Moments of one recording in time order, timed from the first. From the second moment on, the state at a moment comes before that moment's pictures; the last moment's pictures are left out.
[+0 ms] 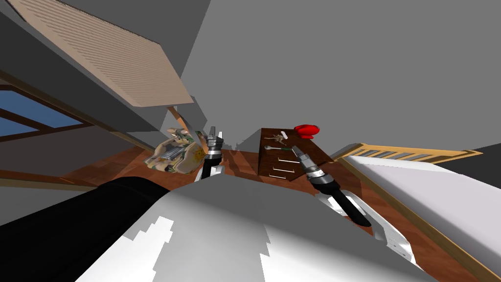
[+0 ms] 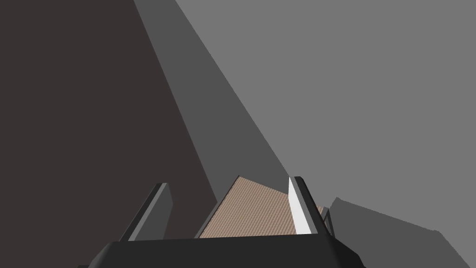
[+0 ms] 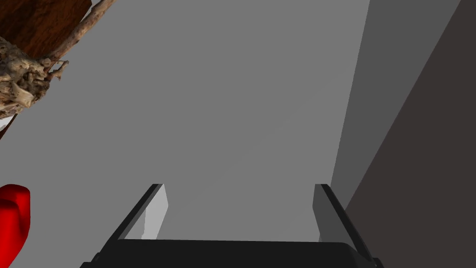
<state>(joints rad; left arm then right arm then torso) 0.49 -0.03 0.07 -2.32 -0.09 -0.39 0.08 0.51 -0.74 0.07 -2.14 -0.04 -0.46 0.14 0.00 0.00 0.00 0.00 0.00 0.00</state>
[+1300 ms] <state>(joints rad) 0.49 -0.03 0.07 -2.32 -0.09 -0.39 0.08 0.50 -1.12 0.14 -1.98 0.02 -0.41 0.33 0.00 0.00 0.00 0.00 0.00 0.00</state>
